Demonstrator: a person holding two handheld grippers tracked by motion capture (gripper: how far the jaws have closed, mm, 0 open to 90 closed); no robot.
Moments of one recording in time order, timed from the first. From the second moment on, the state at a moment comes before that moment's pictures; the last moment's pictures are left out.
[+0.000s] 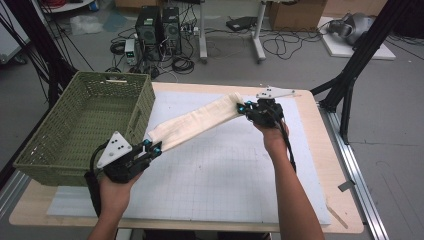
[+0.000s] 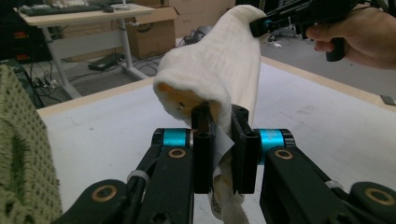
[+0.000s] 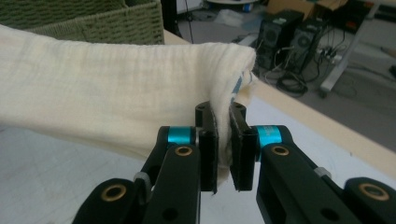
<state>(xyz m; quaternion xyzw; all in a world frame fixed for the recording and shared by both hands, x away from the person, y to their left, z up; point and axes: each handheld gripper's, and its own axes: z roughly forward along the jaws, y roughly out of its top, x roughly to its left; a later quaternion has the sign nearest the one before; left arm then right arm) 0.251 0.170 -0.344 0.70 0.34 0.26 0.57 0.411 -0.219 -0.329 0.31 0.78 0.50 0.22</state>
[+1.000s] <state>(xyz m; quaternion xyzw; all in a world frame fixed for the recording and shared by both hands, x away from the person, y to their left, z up) 0.231 0.231 -0.336 0.67 0.37 0.32 0.56 0.484 -0.093 -0.294 0.23 0.80 0.52 0.19</state>
